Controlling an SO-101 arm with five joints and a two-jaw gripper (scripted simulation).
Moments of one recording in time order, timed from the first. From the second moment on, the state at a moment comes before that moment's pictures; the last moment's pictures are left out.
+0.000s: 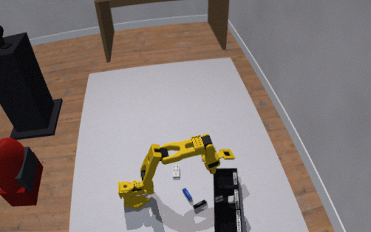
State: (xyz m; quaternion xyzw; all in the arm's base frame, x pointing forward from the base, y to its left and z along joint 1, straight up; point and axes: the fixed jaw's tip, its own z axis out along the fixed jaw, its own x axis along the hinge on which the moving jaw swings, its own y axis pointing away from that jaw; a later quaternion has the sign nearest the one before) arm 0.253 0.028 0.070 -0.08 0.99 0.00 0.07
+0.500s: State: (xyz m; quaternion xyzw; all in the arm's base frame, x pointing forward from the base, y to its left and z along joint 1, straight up) arm 0.265 0.024 0.071 -0.06 0.99 0.00 0.08
